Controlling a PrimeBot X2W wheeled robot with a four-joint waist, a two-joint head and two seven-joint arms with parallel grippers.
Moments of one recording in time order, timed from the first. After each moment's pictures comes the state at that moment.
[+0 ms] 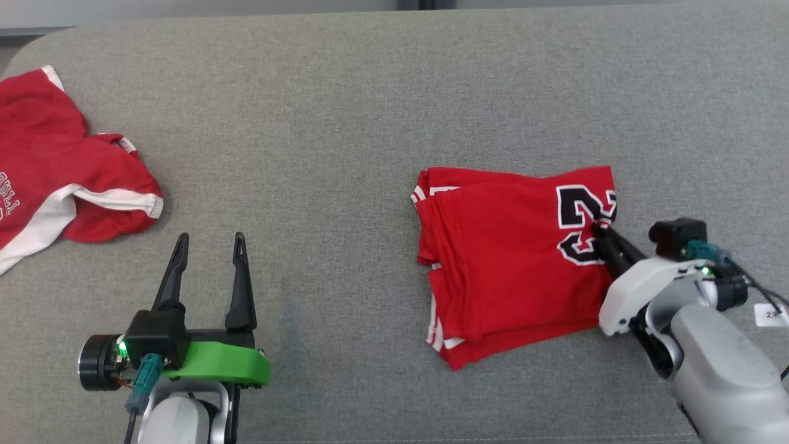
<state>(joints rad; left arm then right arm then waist) -0.14 0.09 -0.13 0.16 -0.16 0.03 -0.26 -0.48 -0.27 0.32 0.75 0.44 0.13 -0.17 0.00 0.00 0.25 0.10</state>
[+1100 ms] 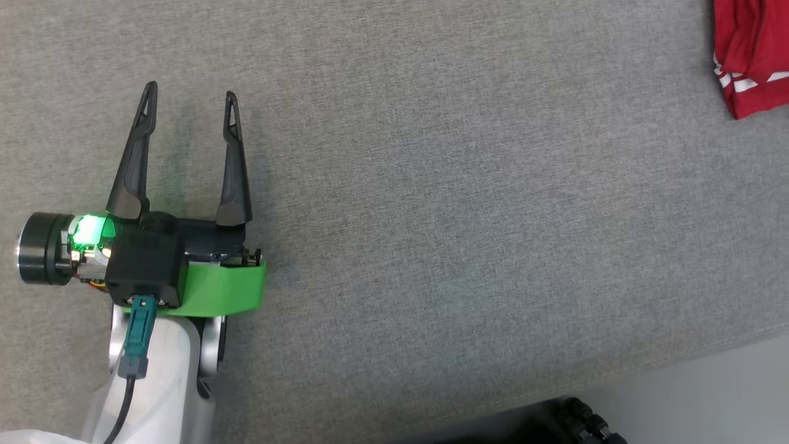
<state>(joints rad) -0.35 0.13 -0.20 -0.11 0.02 0.10 -0.22 -1.04 -0.88 0.46 0.83 0.68 0.13 -0.23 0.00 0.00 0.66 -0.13</state>
